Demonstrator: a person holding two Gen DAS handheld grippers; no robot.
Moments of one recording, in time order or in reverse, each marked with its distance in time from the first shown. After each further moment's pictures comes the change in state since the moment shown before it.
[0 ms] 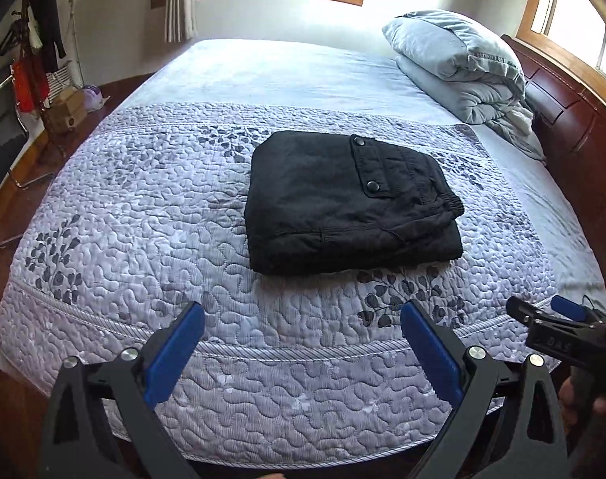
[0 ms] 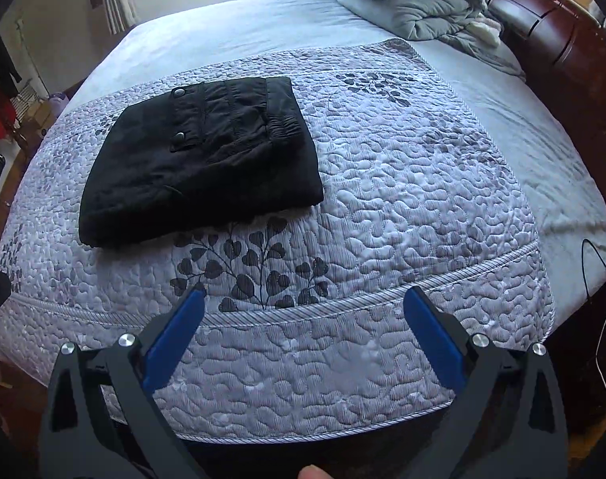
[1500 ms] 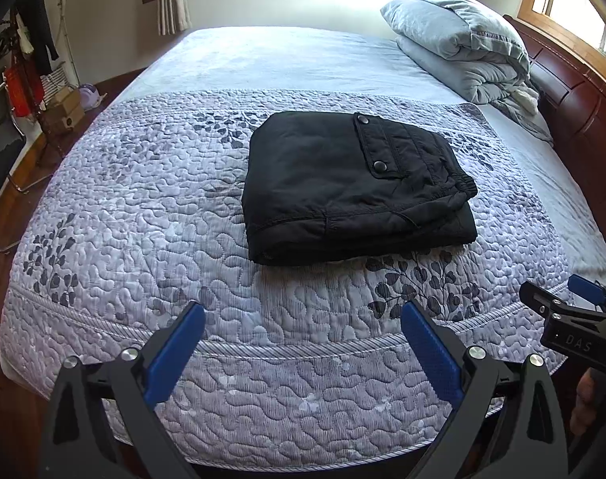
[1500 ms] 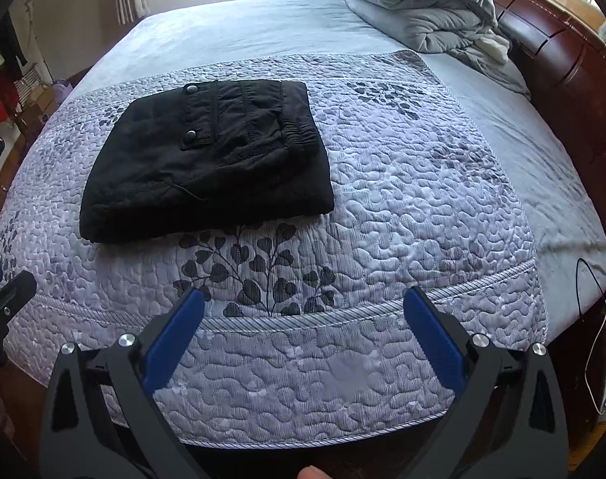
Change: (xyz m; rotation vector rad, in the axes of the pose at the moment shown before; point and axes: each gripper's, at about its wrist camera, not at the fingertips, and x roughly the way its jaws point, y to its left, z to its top) left arm 0.026 -0.002 -0.002 0.029 0.056 0.033; right arm -0.001 0.018 0.007 -0.068 -0.023 -0.022
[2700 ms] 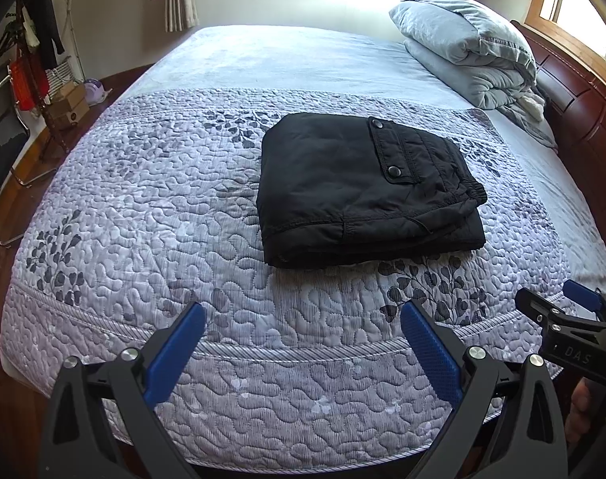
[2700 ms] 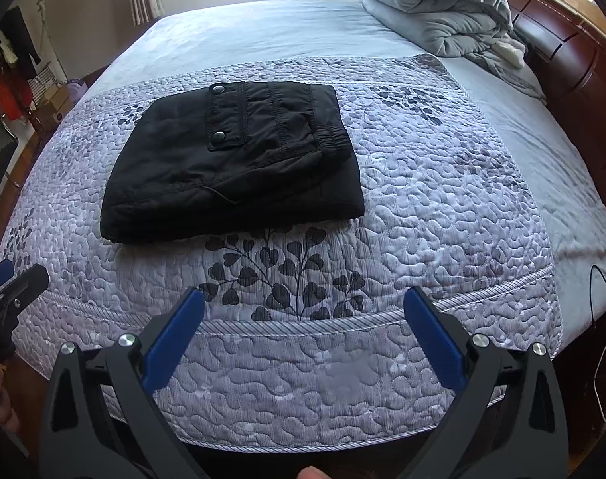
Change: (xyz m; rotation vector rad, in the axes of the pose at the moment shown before) left arm 0.001 0.014 0.004 -0.018 0.004 0.006; right arm 0.002 0.016 0.000 -0.009 -0.004 0.056
